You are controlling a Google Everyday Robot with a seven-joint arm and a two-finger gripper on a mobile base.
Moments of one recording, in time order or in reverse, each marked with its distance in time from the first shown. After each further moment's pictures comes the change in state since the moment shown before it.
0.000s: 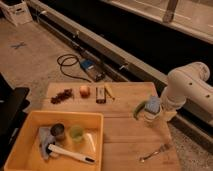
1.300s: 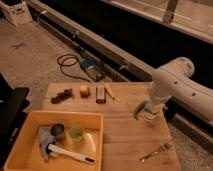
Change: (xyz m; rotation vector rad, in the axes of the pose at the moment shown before) arm -0.083 -0.042 -0.023 0.153 -0.019 -0.270
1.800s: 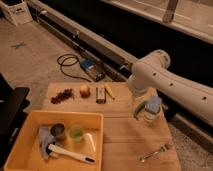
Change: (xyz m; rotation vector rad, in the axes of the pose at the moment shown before) arm -0.064 -0.040 0.001 0.036 -0.091 -0.129
